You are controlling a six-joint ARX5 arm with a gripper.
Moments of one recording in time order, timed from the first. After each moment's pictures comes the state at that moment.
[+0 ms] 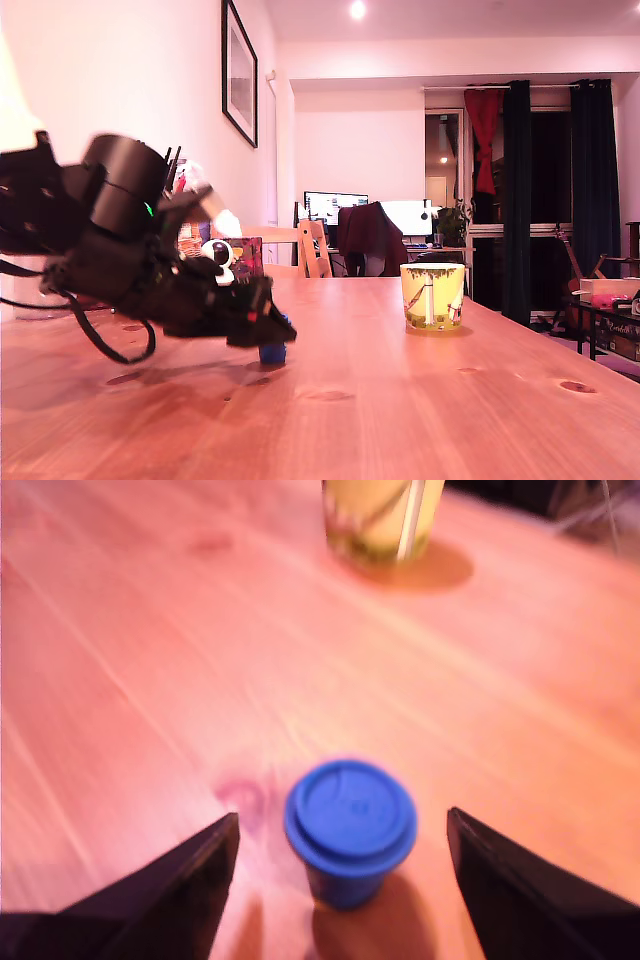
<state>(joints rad) -0.47 2.01 0.78 0.78 0.29 0.05</state>
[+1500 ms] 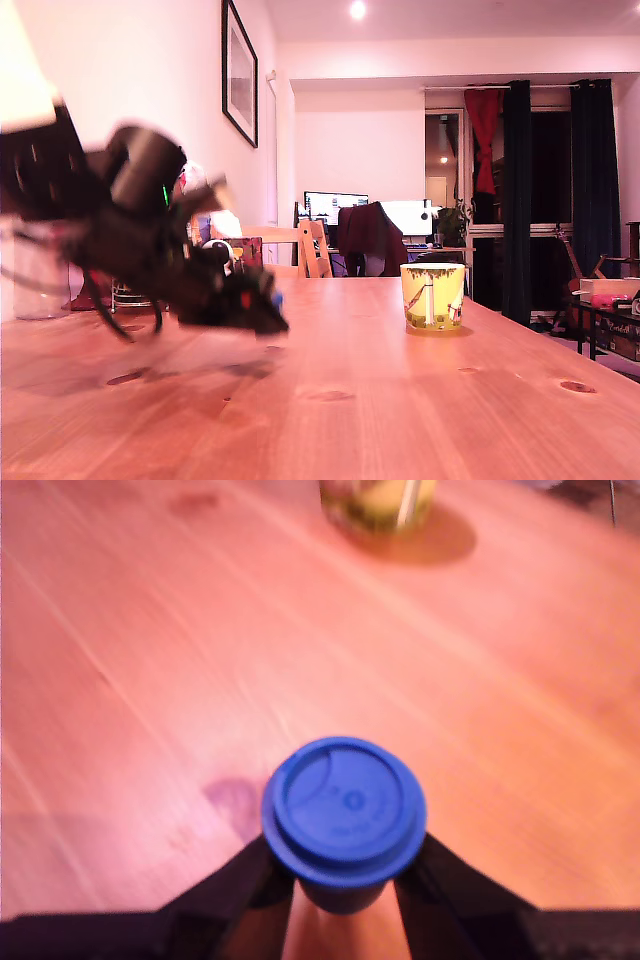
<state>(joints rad) -0.47 1.92 0.85 0.55 0.30 0.05</state>
